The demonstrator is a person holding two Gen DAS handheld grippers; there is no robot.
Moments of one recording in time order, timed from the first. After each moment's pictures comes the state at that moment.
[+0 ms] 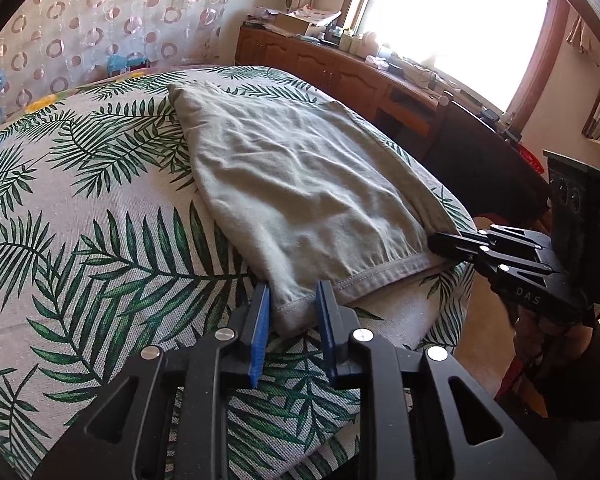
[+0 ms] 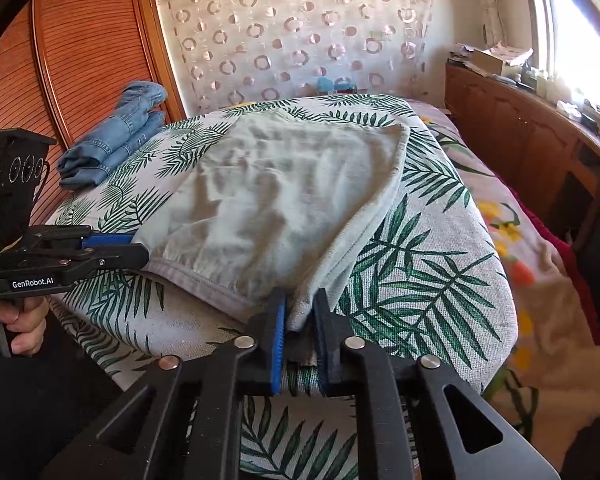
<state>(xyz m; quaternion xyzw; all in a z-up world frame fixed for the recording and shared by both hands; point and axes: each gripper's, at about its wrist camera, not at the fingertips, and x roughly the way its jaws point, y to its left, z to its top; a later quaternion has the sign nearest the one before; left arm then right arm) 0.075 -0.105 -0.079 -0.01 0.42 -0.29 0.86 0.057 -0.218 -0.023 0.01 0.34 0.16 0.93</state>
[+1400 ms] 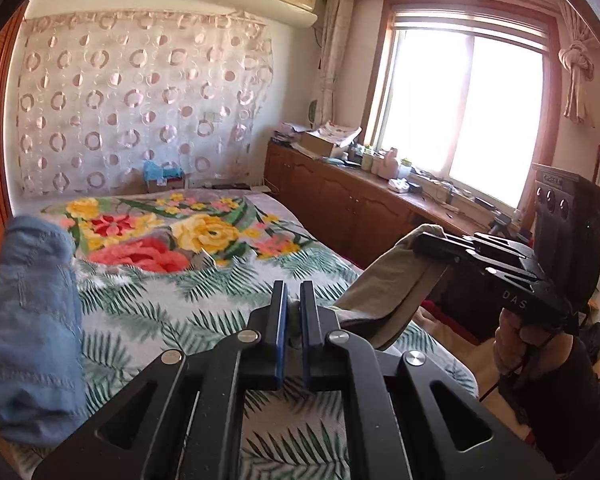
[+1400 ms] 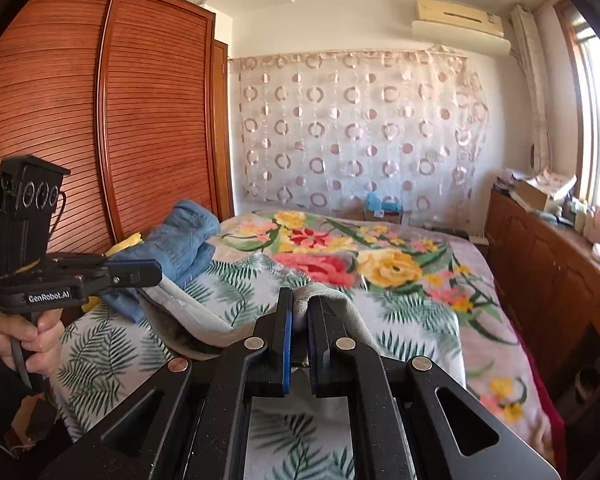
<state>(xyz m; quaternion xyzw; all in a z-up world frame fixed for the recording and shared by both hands) 0.153 -0.013 0.085 -0.04 0.24 -0.24 0.94 0.150 -0.156 0.117 -0.05 0.15 0.23 0.96</state>
